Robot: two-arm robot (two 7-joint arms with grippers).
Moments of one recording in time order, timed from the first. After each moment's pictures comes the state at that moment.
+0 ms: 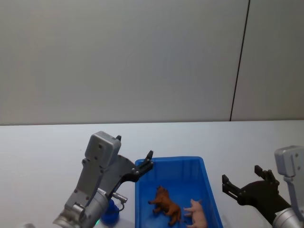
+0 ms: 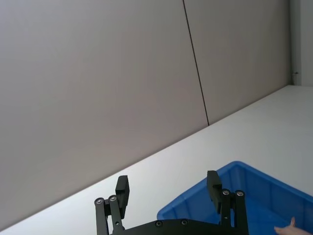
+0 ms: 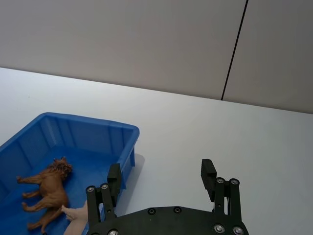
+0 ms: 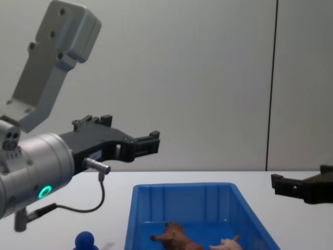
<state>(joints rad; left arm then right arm) -0.22 0.40 0.45 -1.64 -0.22 0.06 0.00 0.00 0.23 -0.22 -1.75 0.17 0.28 0.05</state>
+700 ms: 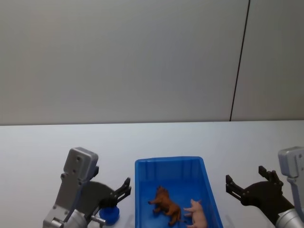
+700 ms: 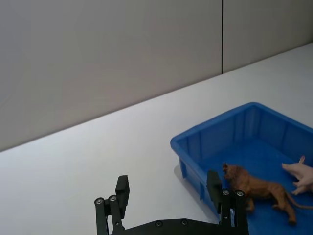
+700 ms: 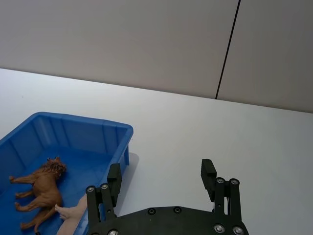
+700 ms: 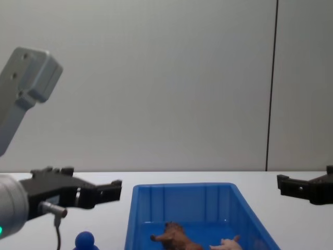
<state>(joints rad) -0.13 0.48 0.40 -1.71 -0.37 0.23 0.06 -0.01 0.23 -0.22 -1.75 0.17 0.28 0.04</state>
